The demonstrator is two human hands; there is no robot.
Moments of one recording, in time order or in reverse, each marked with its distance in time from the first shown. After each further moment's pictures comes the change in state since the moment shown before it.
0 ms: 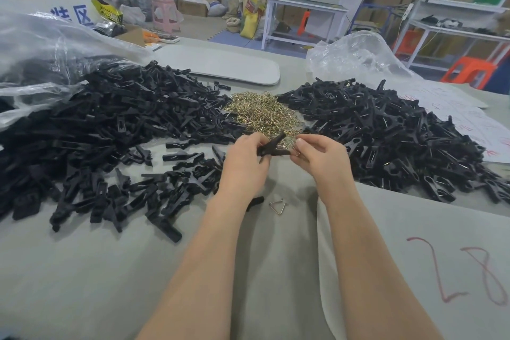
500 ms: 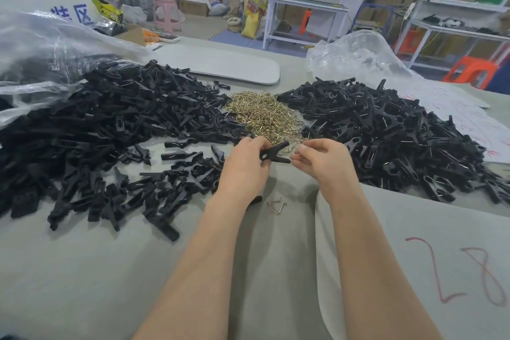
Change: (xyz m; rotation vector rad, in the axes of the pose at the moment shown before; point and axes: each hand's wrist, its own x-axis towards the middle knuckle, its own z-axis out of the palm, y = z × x) left_hand -0.003 0.002 0.001 0.114 -0.060 0.031; right_hand 0.002 -0.005 -0.005 -0.054 0.019 0.098
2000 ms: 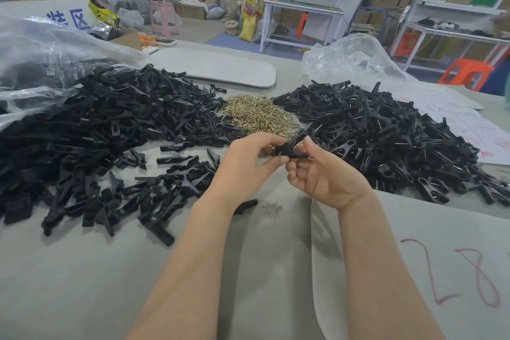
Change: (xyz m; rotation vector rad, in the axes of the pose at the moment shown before) left_hand -0.006 0.011 -0.017 -0.272 0.022 0.257; right_hand 0.000 -0.004 -0.022 0.430 -0.546 0.300
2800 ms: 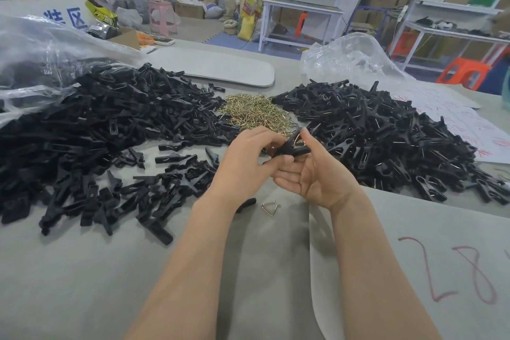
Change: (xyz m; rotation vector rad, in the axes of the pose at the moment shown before) left_hand 0.000 0.002 0.001 0.084 0.036 0.167; right_hand 0.005 0.005 0.008 -0.089 0.020 0.086
